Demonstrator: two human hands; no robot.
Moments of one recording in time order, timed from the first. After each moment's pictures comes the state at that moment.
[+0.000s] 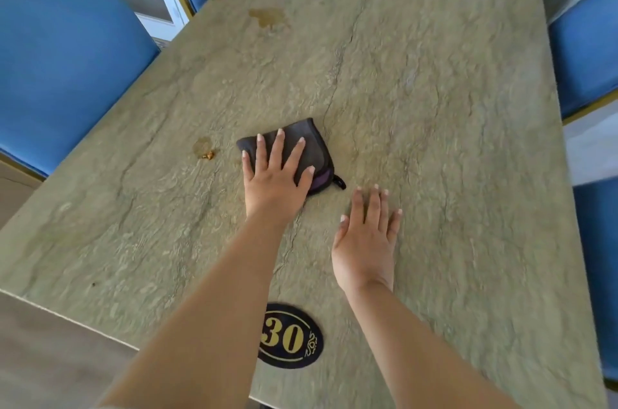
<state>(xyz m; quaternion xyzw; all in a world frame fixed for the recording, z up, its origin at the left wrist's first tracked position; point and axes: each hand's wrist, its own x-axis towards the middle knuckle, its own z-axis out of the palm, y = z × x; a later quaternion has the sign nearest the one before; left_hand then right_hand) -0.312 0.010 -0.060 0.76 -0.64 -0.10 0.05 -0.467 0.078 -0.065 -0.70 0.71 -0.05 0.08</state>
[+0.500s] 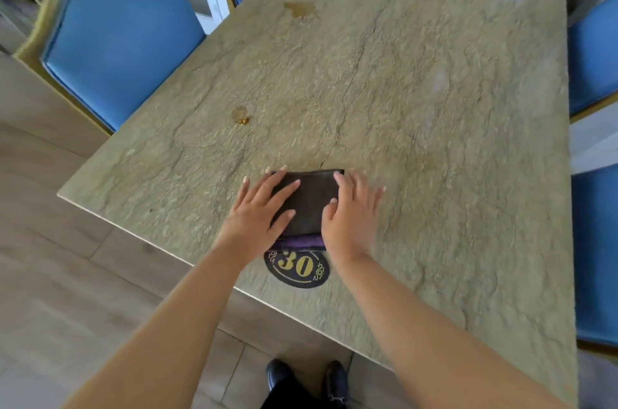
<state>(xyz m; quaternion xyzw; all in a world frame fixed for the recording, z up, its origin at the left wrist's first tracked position) -0.272 0.169 -0.049 0.67 -0.72 -0.12 0.09 -0.447 0.131 -0.039 -0.74 0.63 -0.21 0.14</state>
